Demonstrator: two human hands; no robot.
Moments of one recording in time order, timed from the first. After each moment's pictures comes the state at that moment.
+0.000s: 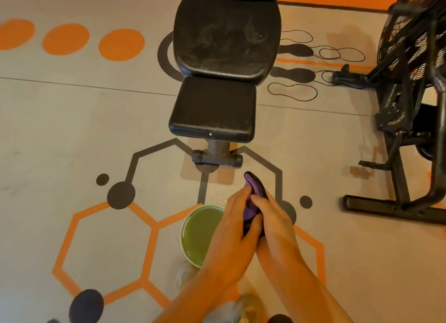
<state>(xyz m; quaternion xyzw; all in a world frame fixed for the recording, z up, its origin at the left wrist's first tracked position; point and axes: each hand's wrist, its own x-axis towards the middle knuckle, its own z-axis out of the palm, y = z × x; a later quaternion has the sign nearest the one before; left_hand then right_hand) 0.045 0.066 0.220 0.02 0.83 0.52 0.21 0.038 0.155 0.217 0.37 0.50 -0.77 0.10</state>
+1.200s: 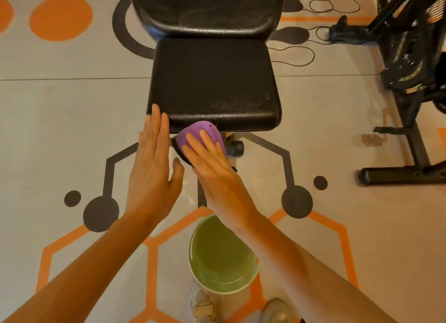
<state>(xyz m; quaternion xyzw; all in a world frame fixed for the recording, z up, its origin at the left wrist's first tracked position) -0.142 -0.065 0.077 0.15 0.95 0.27 0.01 -0.098 0.073 0.056 -0.10 0.95 -0.27 -0.11</state>
